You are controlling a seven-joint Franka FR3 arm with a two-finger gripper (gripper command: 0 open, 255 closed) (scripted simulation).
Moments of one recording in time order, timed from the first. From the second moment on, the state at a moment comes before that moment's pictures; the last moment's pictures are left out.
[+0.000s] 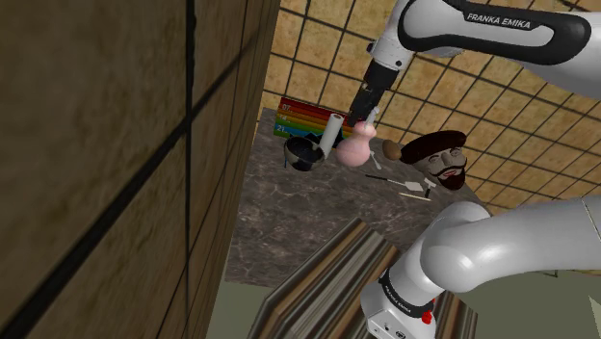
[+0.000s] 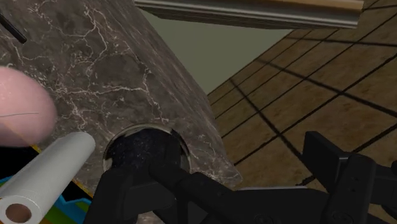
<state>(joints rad) -0.03 -0.61 -0.19 -2.32 -0.08 1.73 -0.28</state>
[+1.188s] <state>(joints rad) -0.05 -0.01 -0.47 -1.97 0.01 2.02 -0.79</state>
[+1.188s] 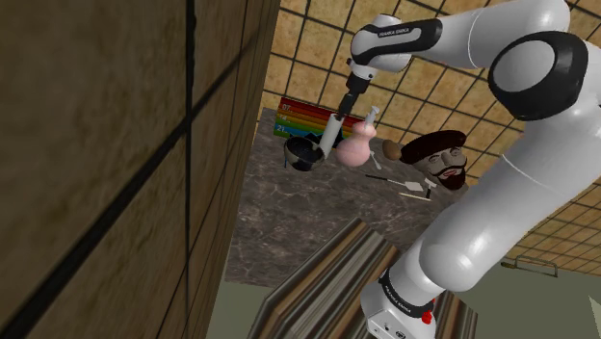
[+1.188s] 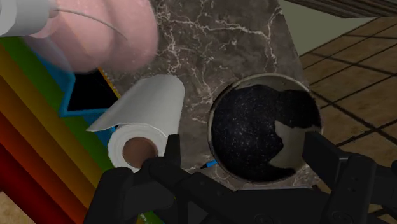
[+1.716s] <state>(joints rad) -0.12 0.28 -0.48 -1.72 0.16 2.04 -0.99</state>
